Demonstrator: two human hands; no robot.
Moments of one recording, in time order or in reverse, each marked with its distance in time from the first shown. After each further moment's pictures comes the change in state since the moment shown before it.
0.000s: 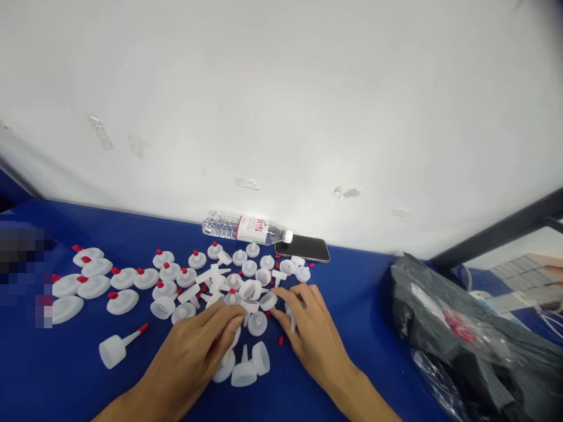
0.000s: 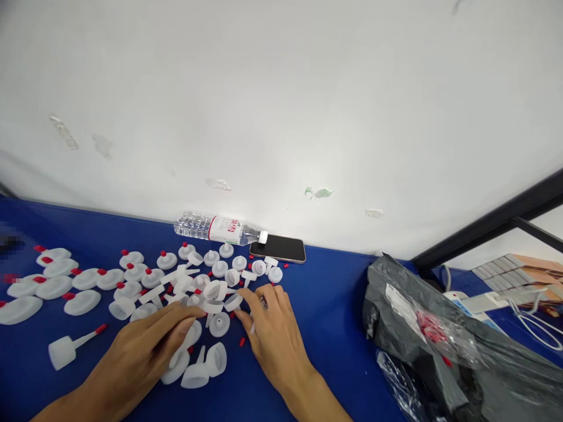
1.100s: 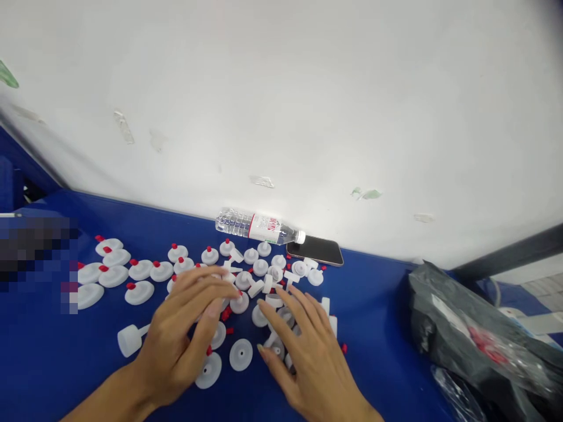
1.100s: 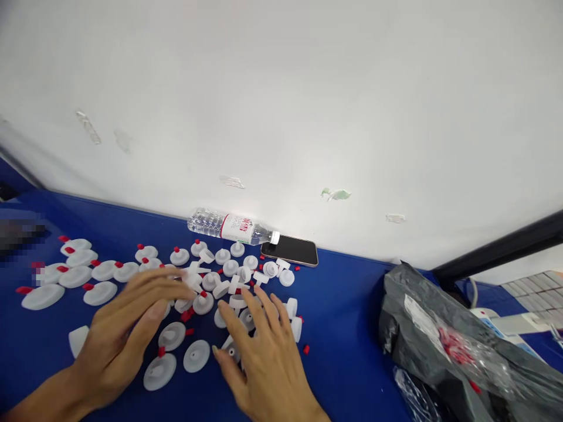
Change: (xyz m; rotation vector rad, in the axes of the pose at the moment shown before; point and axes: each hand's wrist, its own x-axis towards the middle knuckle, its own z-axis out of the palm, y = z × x) left_hand 0.011 -0.003 -0.031 -0.122 0.153 -0.044; right_hand -0.008 -0.029 -0.008 -0.108 -0.135 -0.157
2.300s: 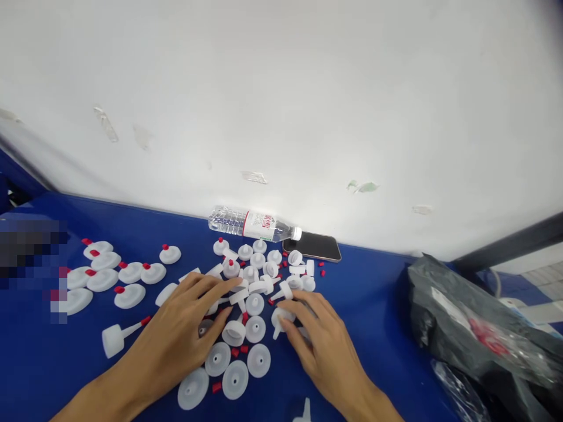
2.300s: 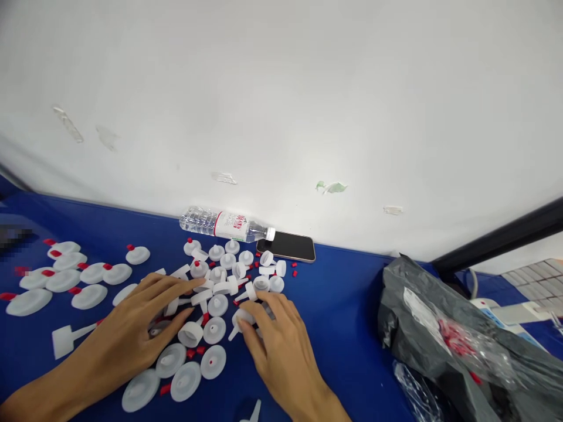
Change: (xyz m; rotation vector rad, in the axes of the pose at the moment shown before) left_hand -0.007 -0.028 0.006 0.355 -0.320 -0.014; right_hand -0.005 0.027 0.010 0.215 0.144 0.153
